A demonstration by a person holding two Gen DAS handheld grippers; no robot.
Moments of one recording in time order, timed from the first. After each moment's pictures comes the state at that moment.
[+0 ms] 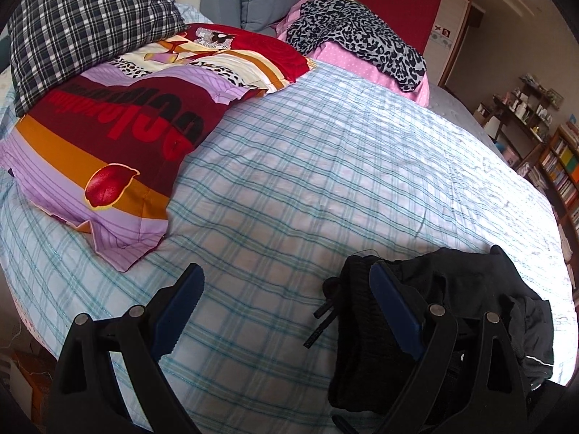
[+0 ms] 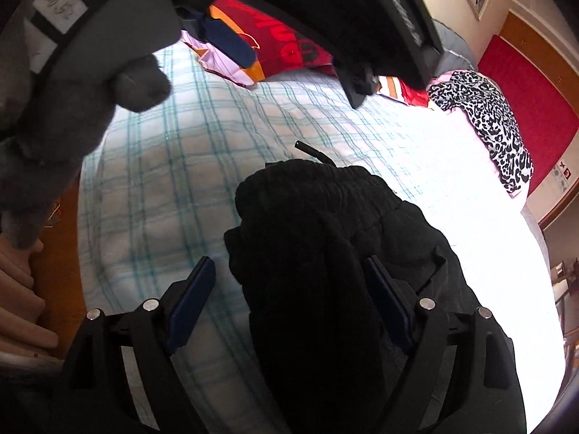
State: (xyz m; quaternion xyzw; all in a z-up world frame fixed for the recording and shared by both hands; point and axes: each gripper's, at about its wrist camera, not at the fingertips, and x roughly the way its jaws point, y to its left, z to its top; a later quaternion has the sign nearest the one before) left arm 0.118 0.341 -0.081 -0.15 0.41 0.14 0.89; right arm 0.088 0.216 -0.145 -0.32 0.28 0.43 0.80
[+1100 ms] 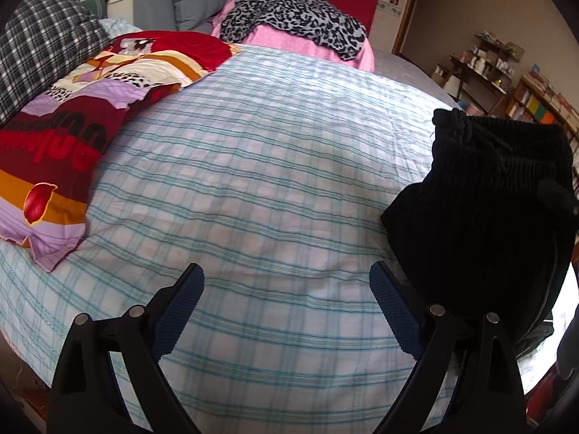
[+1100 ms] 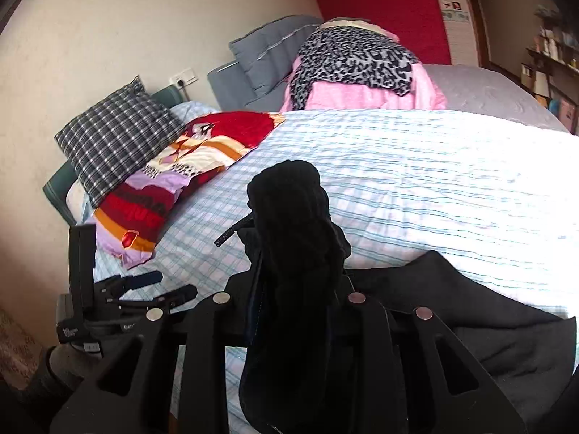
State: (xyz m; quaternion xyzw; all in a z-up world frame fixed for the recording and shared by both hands) left arm 0.141 0.244 -0.089 -0.08 0.44 0.04 0.89; right arm 0.201 -0.008 -0.023 0.07 0.34 0.32 0.88
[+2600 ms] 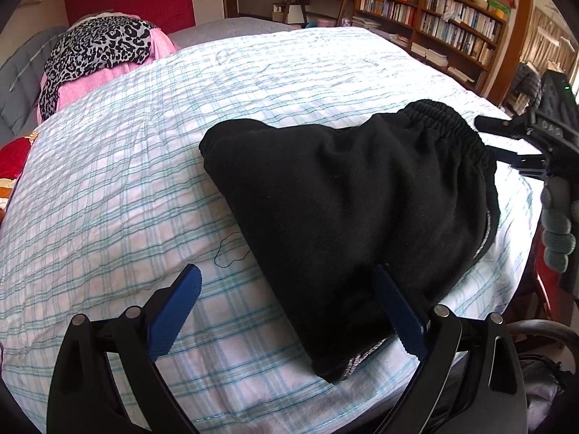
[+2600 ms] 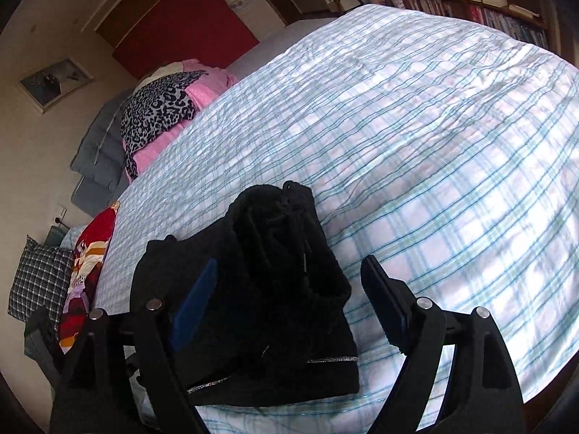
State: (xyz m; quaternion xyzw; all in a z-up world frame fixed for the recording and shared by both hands) left arm 0.148 -0.026 -0.114 0.10 0.45 -0.22 0.86; right arm 0.146 -0.354 -0.128 0.30 0.41 0.06 0.86
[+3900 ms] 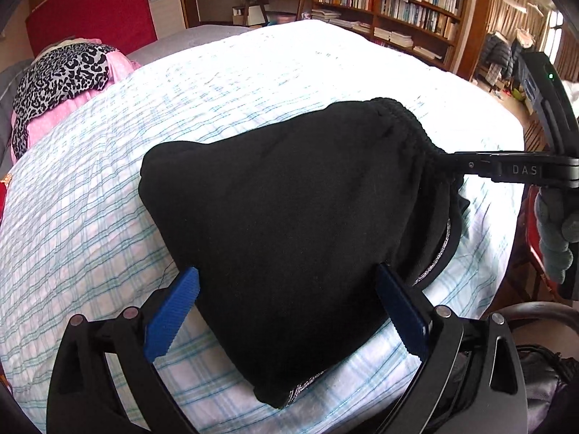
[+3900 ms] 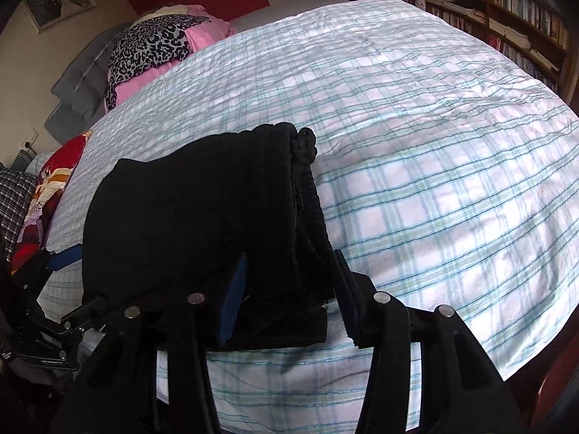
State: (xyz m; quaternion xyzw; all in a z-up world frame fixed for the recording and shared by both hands) left arm 0.140 -0.087 -0.126 0.17 0.44 -0.27 0.84; right arm 0.118 -0.331 -0.142 0.17 0.47 0.03 0.86
